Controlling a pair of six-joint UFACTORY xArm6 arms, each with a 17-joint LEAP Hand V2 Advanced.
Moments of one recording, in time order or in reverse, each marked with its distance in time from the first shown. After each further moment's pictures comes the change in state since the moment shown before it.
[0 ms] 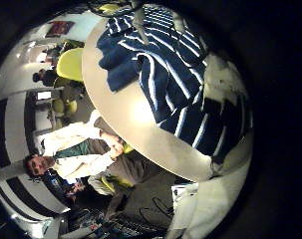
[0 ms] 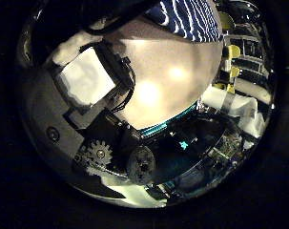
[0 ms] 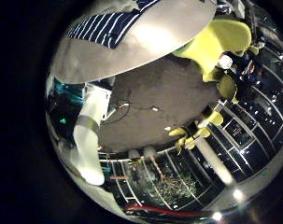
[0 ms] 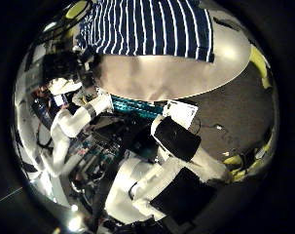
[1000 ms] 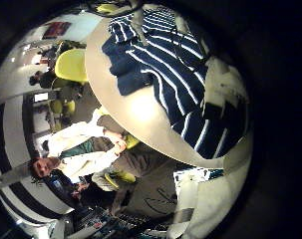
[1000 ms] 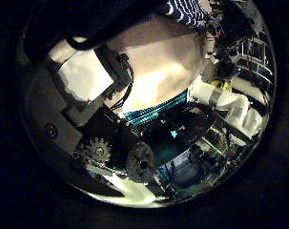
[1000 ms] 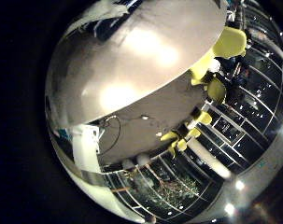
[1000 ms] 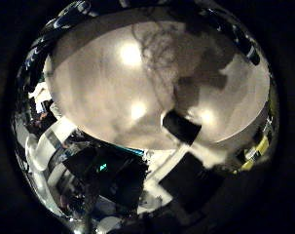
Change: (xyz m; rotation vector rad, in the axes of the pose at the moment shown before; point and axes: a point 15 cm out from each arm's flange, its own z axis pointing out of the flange) left arm -0.011 0.008 -0.048 -0.056 0.015 0.024; right arm -0.013 -0.093 0.058 0.111 0.178 0.100
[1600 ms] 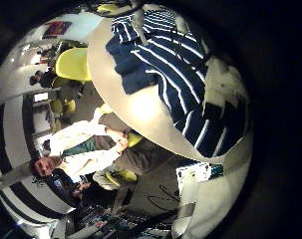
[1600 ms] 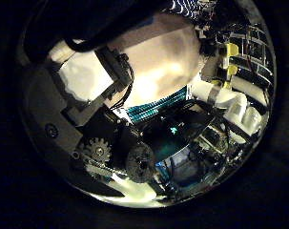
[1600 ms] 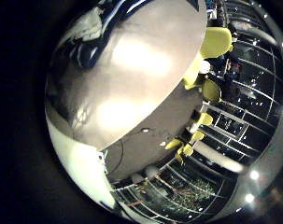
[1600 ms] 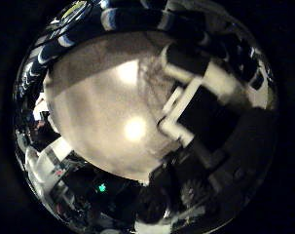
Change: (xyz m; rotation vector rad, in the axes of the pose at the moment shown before) left arm -0.008 0.006 -0.005 -0.007 0.001 -0.002; right arm 0.021 -0.032 -0.022 0.156 0.035 0.064
